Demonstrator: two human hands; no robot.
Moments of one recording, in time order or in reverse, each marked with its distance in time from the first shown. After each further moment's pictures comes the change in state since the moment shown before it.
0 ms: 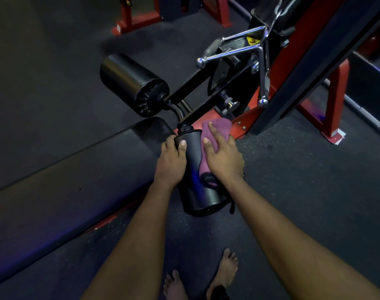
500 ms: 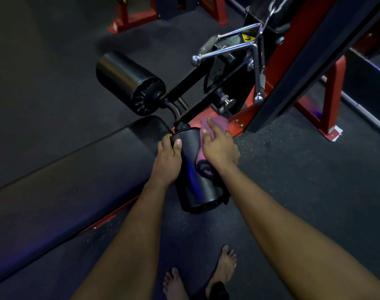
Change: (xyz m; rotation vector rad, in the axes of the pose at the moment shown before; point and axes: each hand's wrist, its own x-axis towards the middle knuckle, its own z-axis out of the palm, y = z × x) left_hand -0.001 -0.004 0.000 -0.037 -0.055 -0.031; right_hand 0.018 -0.008 0.001 -0.001 -0.004 0.123
